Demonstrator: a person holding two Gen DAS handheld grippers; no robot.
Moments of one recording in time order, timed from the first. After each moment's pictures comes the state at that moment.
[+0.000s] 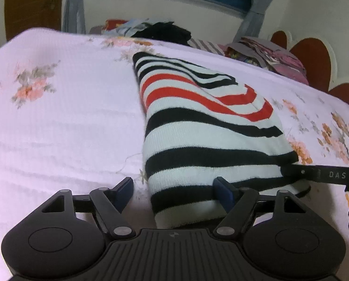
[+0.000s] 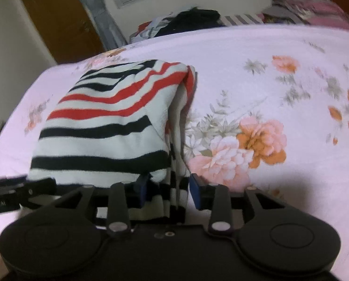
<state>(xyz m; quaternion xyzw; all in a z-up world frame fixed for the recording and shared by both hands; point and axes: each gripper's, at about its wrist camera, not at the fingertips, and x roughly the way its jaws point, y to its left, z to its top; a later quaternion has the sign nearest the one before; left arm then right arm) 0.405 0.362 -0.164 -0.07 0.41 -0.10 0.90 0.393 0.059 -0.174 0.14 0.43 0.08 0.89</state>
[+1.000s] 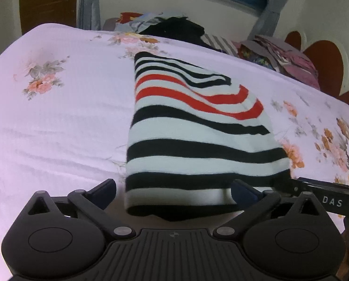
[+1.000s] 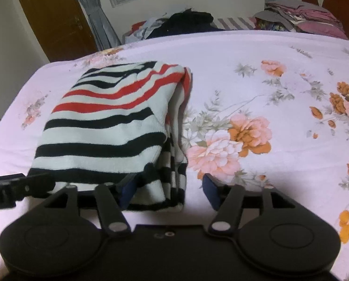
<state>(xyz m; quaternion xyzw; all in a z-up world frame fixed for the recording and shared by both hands) 0.390 0.330 -0.136 -0.07 0.44 -0.06 0.90 0.365 0.068 -0.151 0.10 0.43 0.06 0.90</state>
